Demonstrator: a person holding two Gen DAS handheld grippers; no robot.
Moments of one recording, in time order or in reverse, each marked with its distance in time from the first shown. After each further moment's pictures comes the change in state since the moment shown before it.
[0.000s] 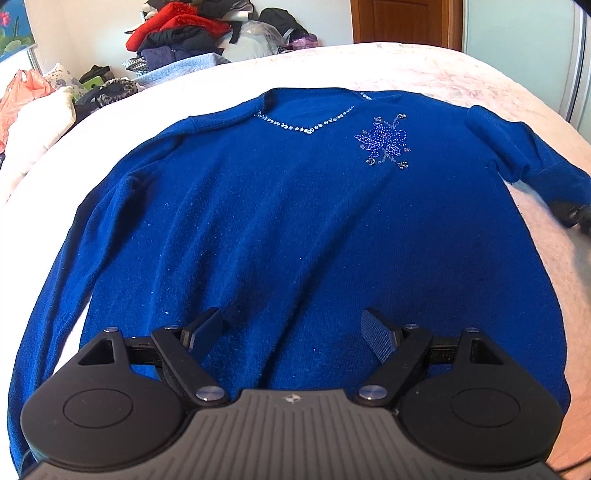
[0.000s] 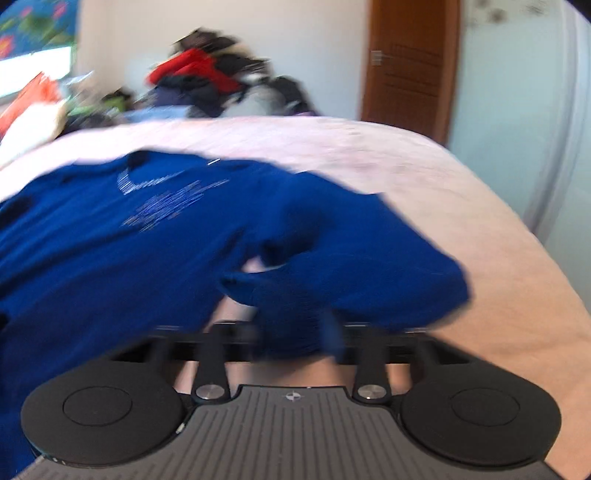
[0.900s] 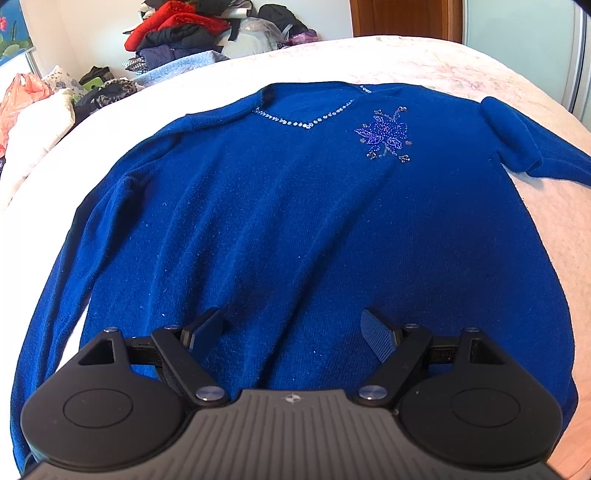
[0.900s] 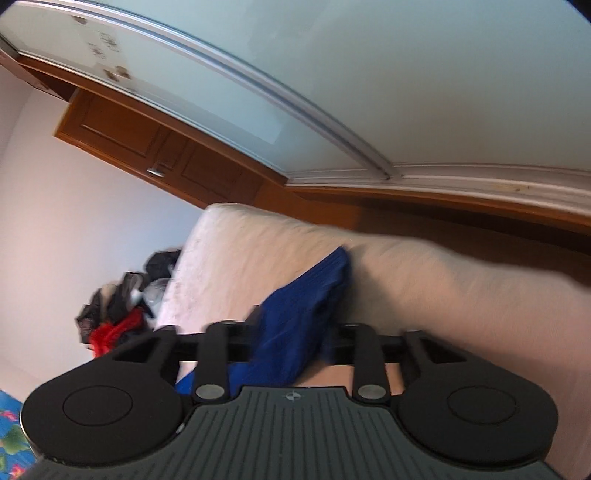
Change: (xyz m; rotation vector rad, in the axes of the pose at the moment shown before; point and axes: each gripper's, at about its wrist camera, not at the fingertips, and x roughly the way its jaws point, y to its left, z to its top) left arm 0.006 -0.004 0.001 0.019 0.011 0.018; right arm -0.035 -0.240 -0.067 1.115 -0.228 0.050
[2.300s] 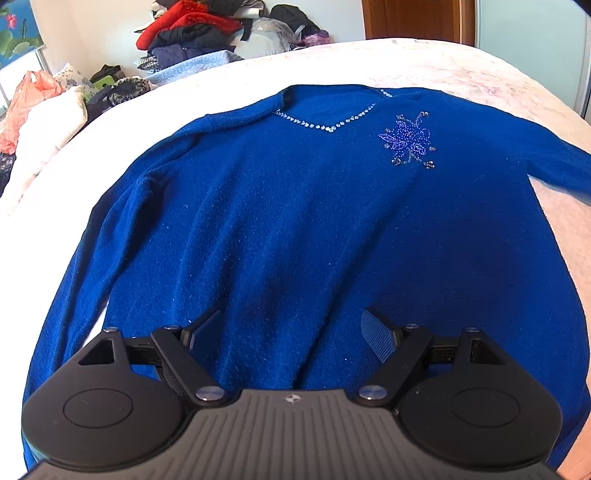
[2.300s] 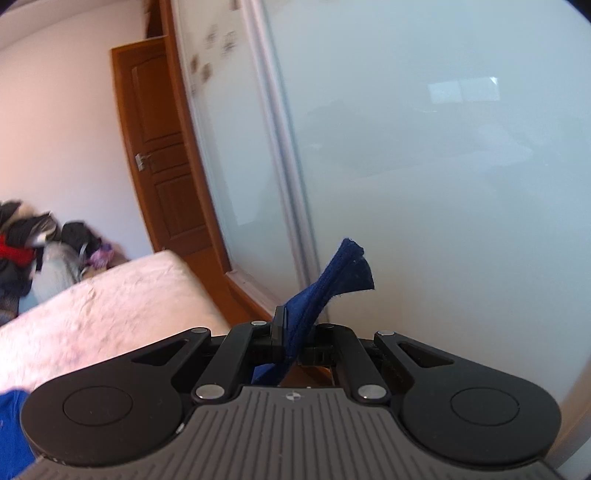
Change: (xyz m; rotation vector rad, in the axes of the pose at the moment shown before) left arm 0.002 0.015 0.005 -0.010 -0.003 0.032; right arm 0.019 0.116 0.038 -0.722 -0.294 -0.316
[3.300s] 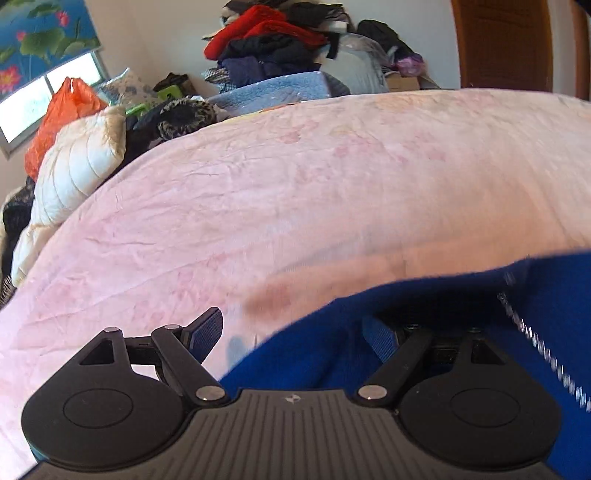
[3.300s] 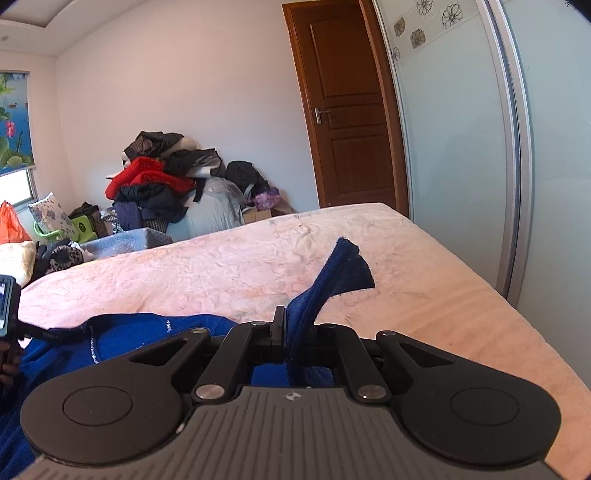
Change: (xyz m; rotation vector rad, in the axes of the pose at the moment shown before) left arm 0.211 0.133 0.210 -0.140 -0.058 0.215; right arm -0.018 0.195 -0.031 -0.218 0.114 0.454
